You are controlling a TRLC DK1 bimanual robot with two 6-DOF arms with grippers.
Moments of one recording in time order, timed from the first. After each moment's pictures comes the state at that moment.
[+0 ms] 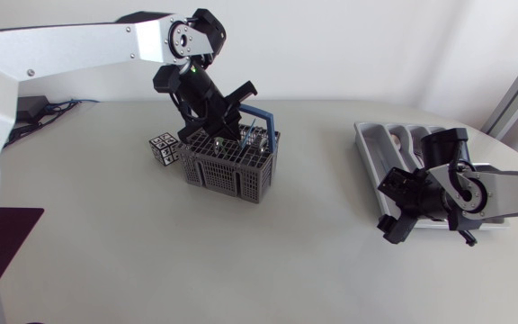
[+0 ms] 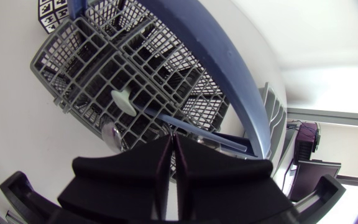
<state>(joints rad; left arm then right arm) -0.43 2.12 1.92 -0.92 0.22 -0.86 0.03 1.54 0.65 -0.08 0.09 -0.87</state>
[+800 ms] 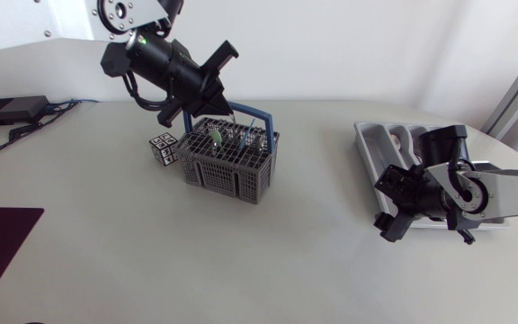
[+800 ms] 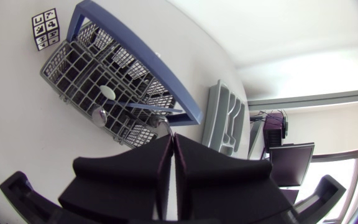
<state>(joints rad) -0.39 1.84 1.70 -0.76 0.36 -0.83 0.07 1.51 0.65 -0.08 0.09 -0.87</state>
